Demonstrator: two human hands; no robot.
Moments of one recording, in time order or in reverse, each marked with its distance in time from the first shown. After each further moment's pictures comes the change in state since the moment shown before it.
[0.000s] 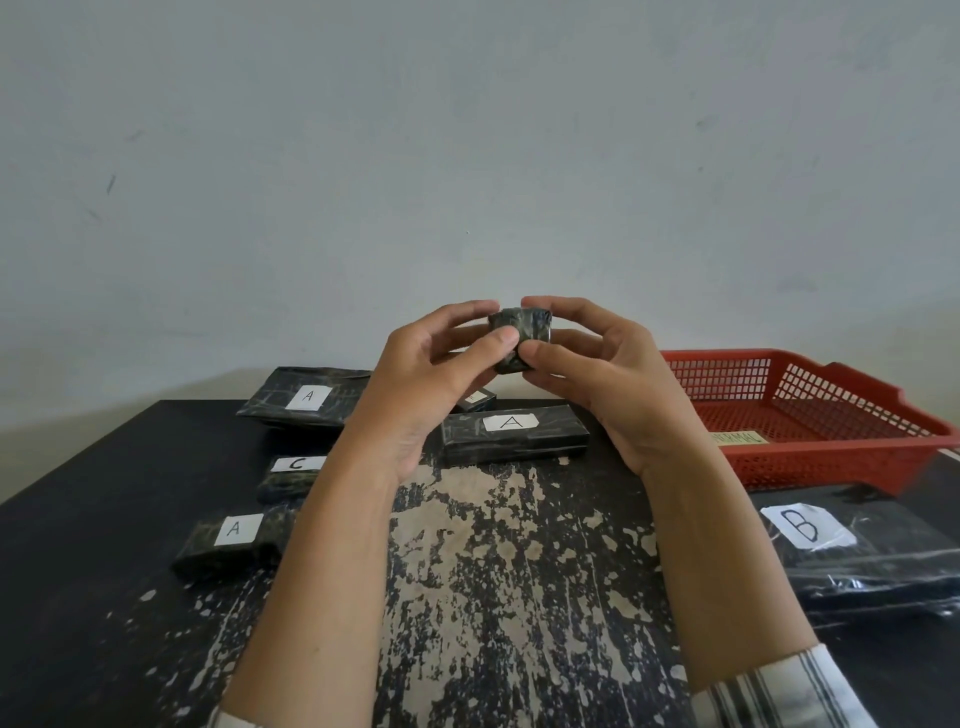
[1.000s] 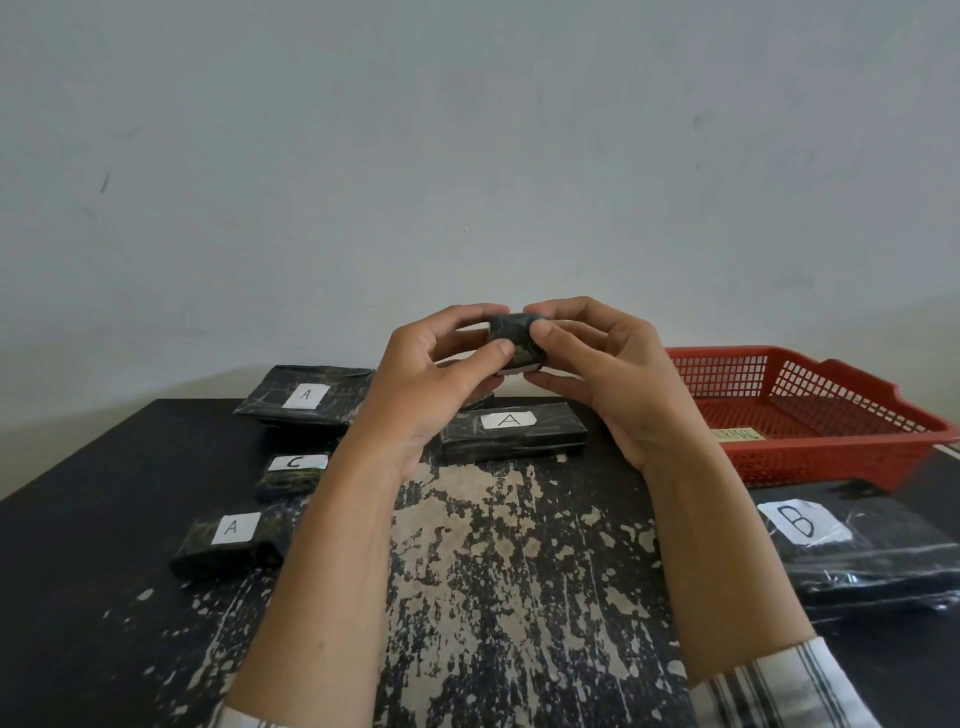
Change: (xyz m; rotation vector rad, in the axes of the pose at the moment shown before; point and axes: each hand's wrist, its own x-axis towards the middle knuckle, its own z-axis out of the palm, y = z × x) left_hand 0.001 -0.004 0.003 0.060 -0.004 0.009; right_hand 0.001 0.001 -0.001 0.015 0.050 -0.016
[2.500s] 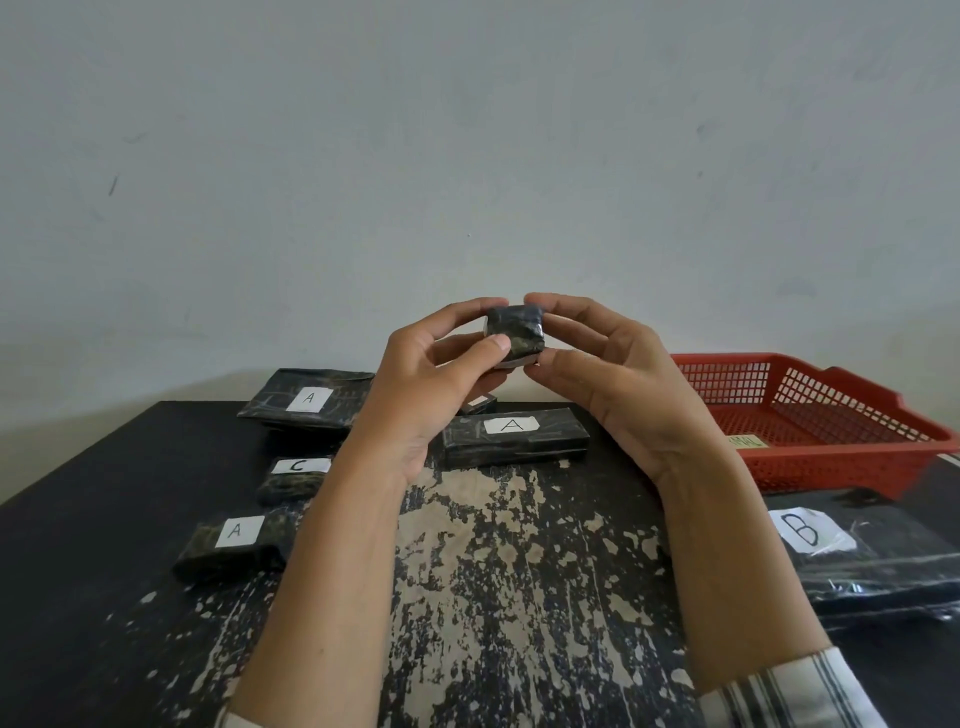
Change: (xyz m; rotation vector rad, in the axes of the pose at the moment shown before) left_hand -0.004 0.006 0.000 -0.117 0.006 0.004; right_hand 0.000 0.000 -0.007 -0.003 -0.152 -0.037
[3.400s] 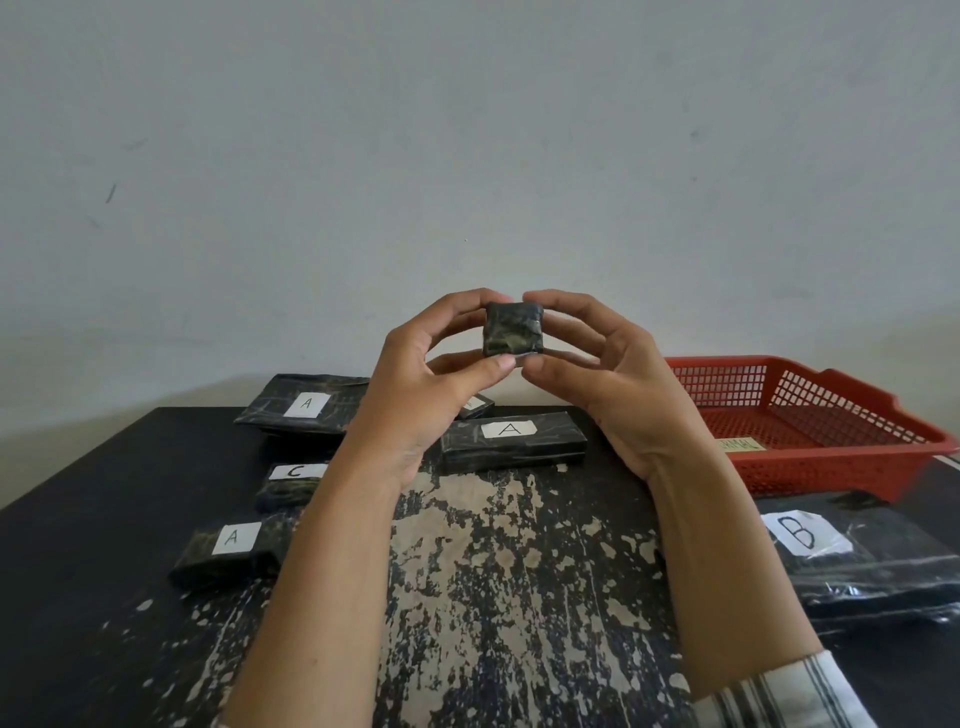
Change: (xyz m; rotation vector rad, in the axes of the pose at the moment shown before) left_hand -0.002 0.003 -0.003 0.175 -0.049 0.167; right_hand 0.001 -0.001 0.001 -0.052 0.029 -0.044
